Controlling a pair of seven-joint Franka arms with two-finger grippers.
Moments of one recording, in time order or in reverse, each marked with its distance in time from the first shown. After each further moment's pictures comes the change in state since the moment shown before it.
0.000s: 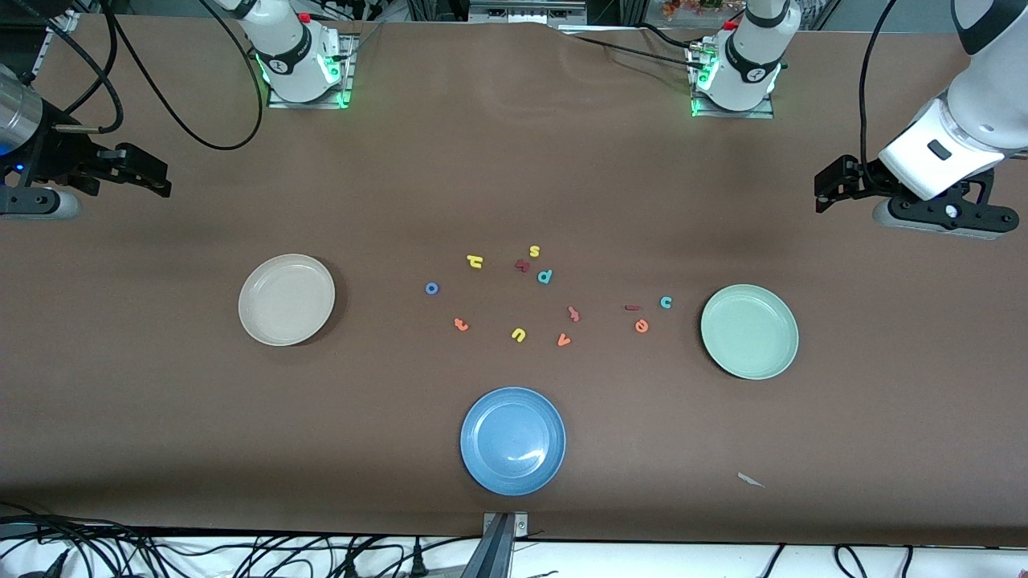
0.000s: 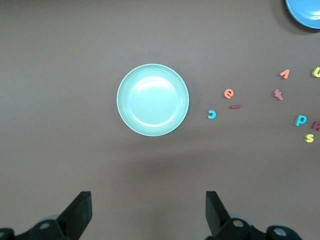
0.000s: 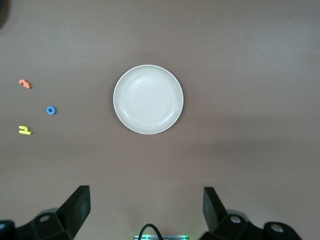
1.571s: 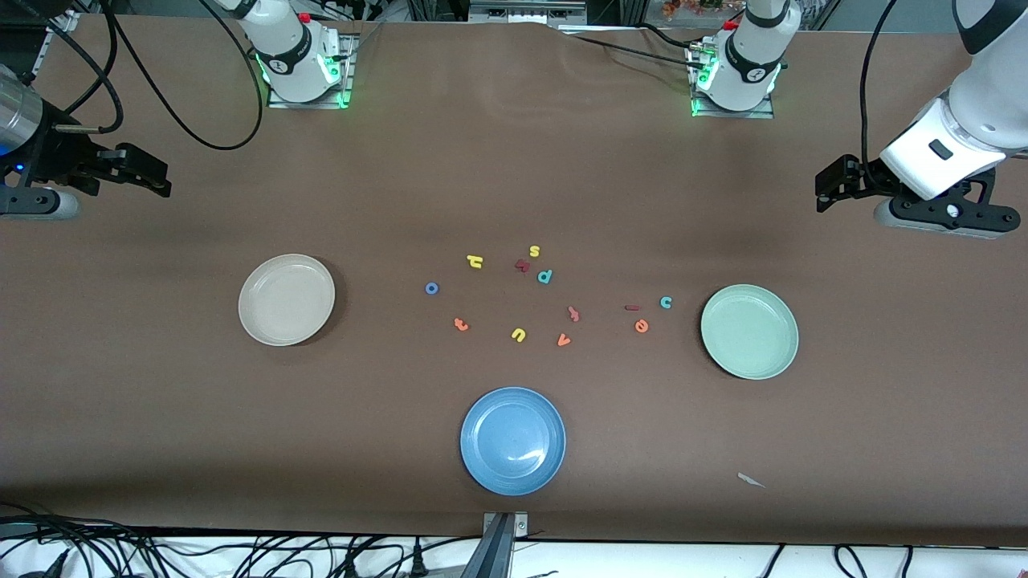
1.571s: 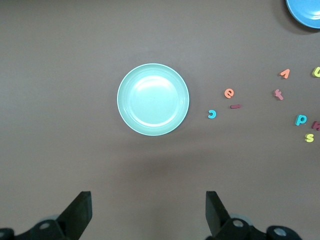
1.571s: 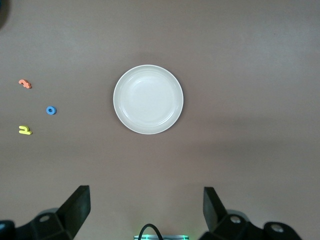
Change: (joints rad) left arm 0.000 0.000 0.000 0.002 0.000 -0.002 0.000; right arm 0.000 0.000 0.000 0.000 0.000 0.000 0.000
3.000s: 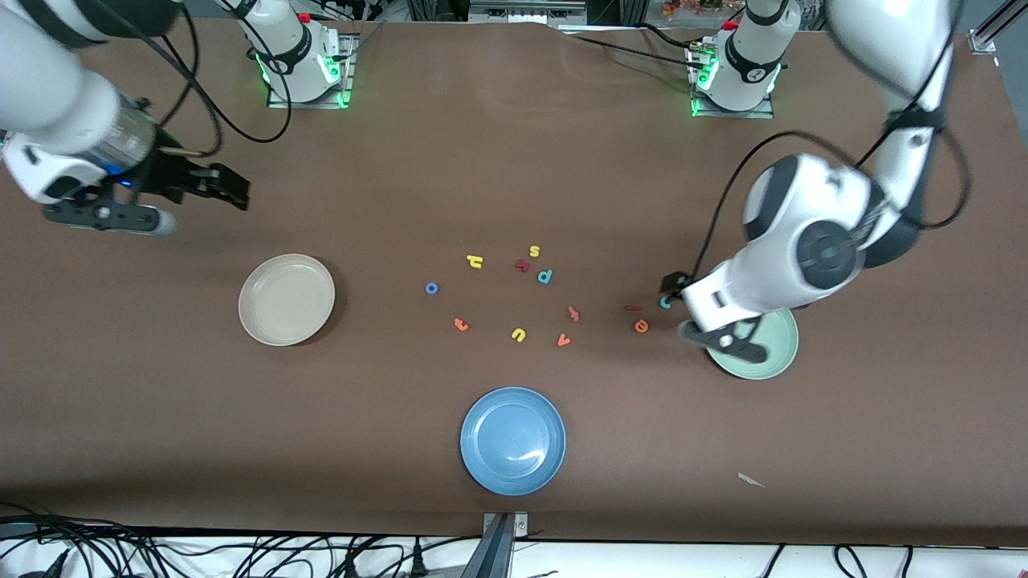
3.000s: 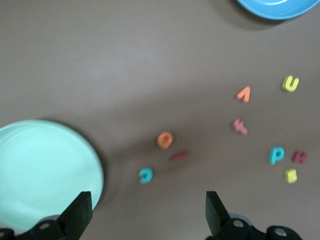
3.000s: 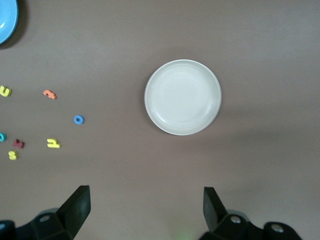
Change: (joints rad) left arm -0.173 0.525 -0.061 0.125 -0.066 0.357 -0.014; right arm 0.007 0.007 0.172 -0.141 0.025 0.157 0.293
